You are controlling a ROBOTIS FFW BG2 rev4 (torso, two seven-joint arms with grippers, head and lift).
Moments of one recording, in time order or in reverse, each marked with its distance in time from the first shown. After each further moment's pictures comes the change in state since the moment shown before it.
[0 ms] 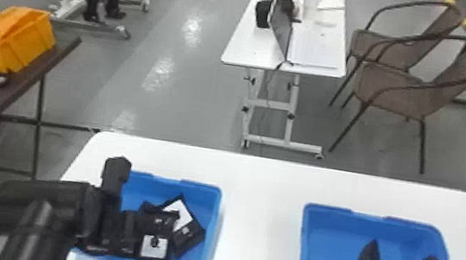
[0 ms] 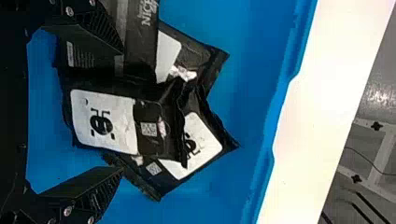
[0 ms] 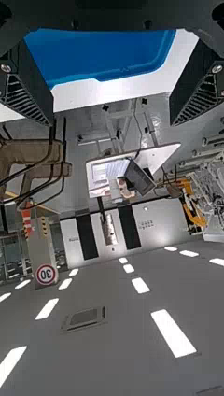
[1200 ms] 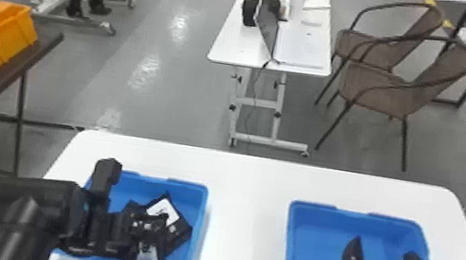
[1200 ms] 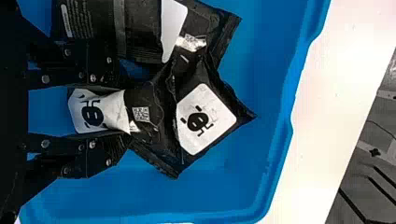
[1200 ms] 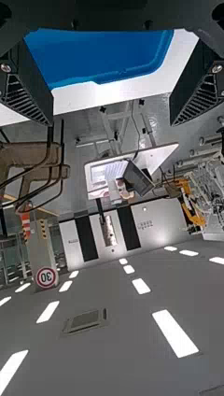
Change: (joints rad) left arm -0.013 0.032 -0.038 0.042 -0.006 0.012 -0.127; right arm -0.005 0.000 0.000 0.012 -0.024 0.000 0.015
